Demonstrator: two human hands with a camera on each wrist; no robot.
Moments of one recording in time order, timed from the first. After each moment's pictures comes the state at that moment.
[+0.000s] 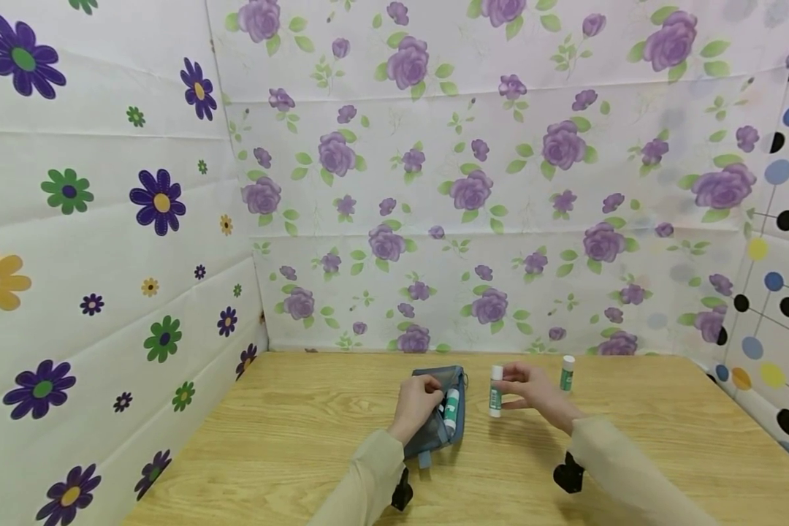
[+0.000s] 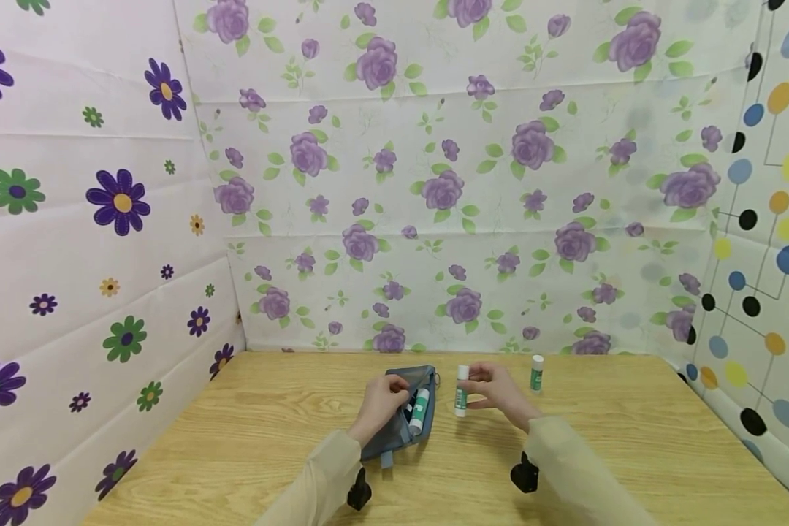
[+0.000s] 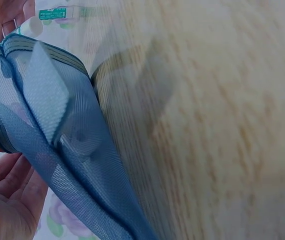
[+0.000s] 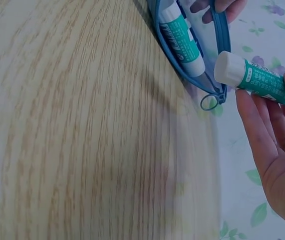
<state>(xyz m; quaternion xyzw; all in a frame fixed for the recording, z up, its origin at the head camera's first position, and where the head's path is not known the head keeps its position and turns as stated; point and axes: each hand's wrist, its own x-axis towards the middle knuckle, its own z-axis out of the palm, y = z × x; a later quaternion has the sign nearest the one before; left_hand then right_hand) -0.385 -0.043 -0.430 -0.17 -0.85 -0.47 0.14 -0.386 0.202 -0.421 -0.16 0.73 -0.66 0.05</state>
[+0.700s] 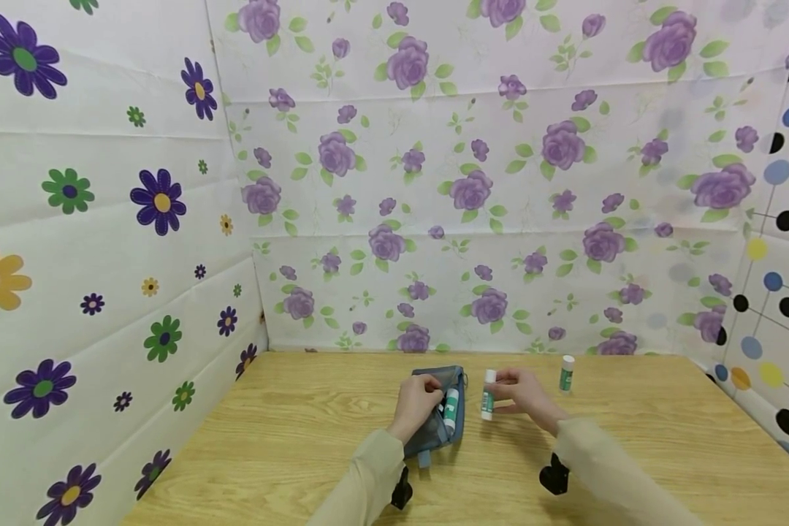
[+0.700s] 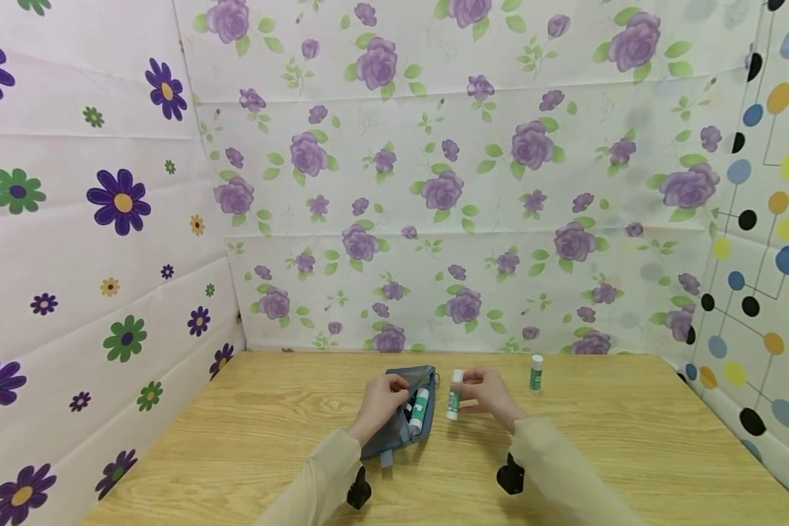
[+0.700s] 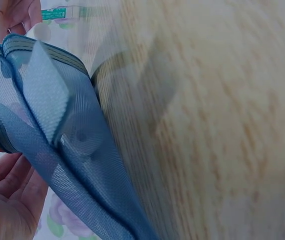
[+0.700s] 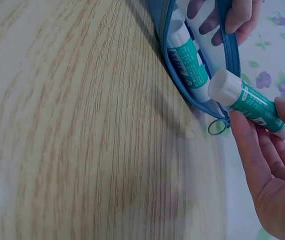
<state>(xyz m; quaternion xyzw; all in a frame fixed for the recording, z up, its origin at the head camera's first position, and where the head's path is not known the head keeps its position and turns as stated) -0.385 -0.043 -0.429 -0.16 -0.86 -0.47 0.14 -0.388 0.181 -0.425 -0.09 0.73 -0.67 0.04</state>
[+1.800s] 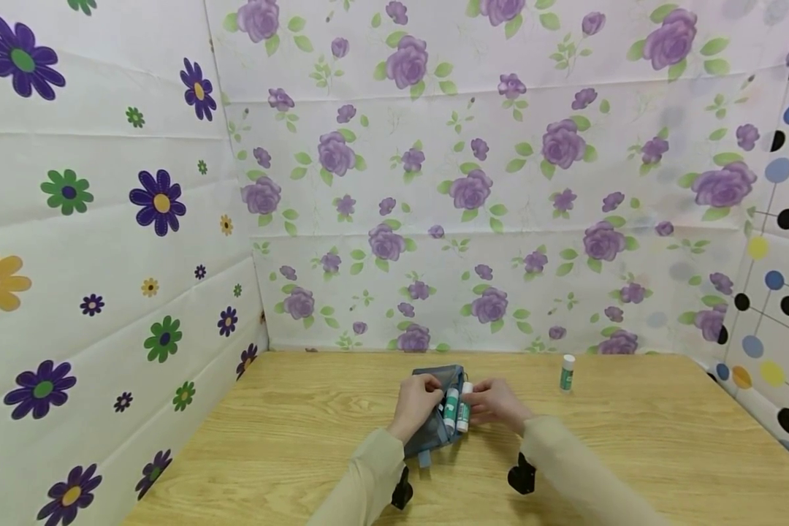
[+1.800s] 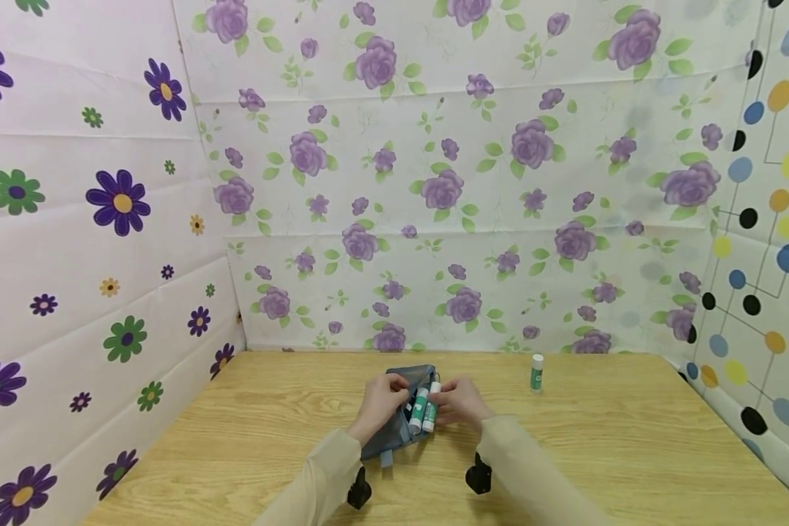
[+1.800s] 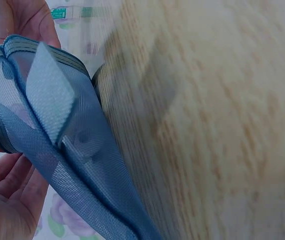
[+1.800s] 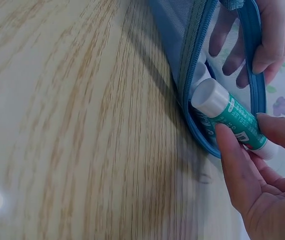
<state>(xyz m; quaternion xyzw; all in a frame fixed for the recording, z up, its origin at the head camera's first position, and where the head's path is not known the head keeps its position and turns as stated) -0.385 -0.042 -0.430 -0.16 -0.86 -0.46 0.14 -0.387 0.135 -0.432 -0.04 0.75 -0.66 0.08</state>
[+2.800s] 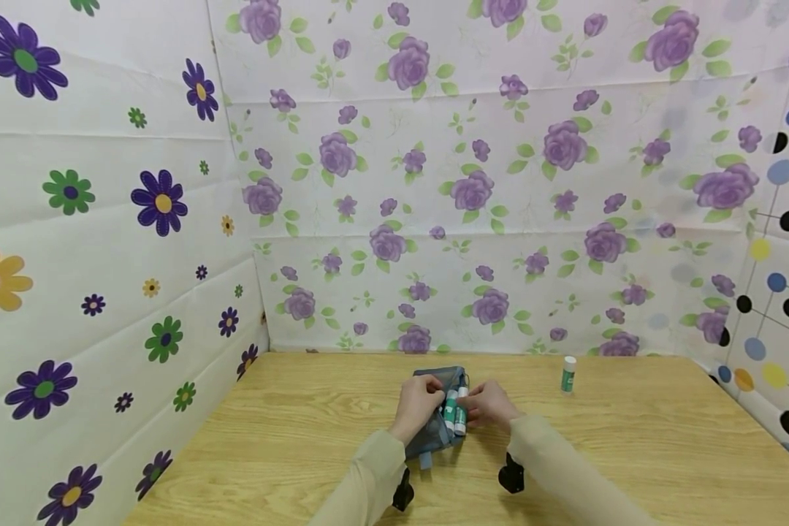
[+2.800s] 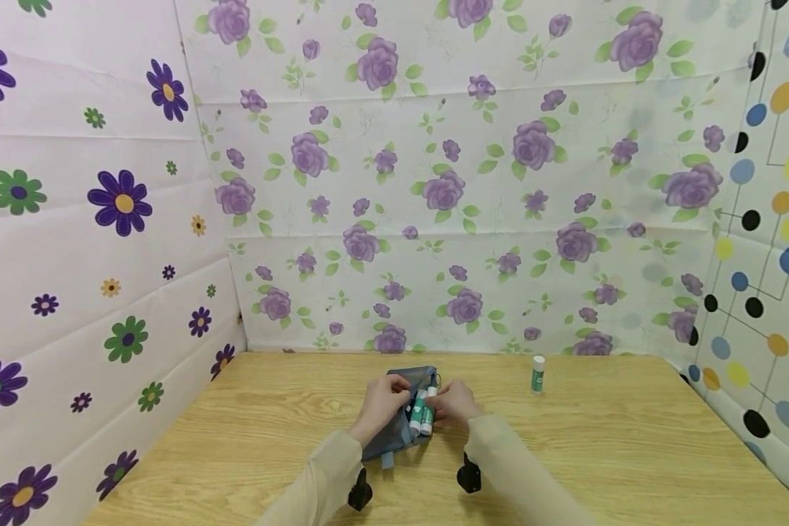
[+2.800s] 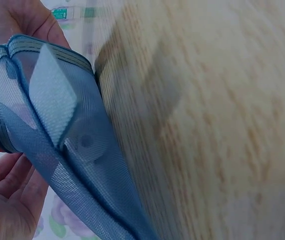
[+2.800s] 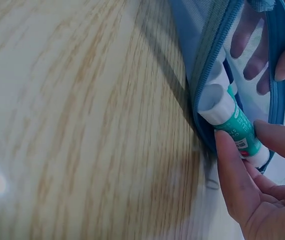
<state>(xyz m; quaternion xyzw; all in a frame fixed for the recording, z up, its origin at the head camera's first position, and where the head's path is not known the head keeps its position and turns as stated) -0.387 -0.041 -0.430 -0.16 -0.86 -0.46 0.13 -0.392 0.120 -0.436 0.00 0.80 -0.59 0.07</state>
